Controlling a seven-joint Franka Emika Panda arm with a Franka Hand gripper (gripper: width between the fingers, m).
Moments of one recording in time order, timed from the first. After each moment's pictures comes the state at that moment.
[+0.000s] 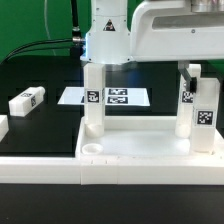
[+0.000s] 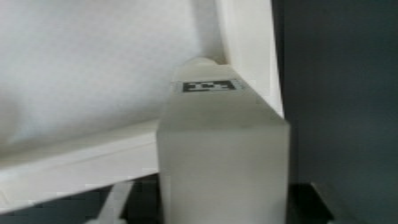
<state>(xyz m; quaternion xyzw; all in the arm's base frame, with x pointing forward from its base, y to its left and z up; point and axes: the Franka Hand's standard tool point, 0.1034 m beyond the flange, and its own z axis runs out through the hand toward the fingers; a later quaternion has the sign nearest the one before) 0.647 0.106 0.122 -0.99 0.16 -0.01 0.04</state>
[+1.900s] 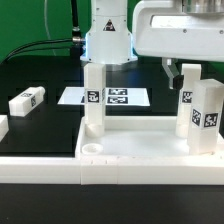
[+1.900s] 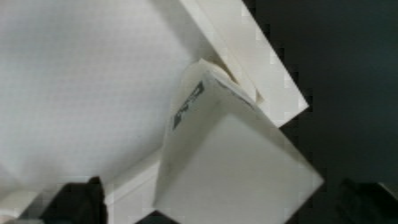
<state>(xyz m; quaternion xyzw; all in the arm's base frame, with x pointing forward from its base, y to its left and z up) 0.648 0.102 0.122 -0.96 0.29 0.00 0.04</state>
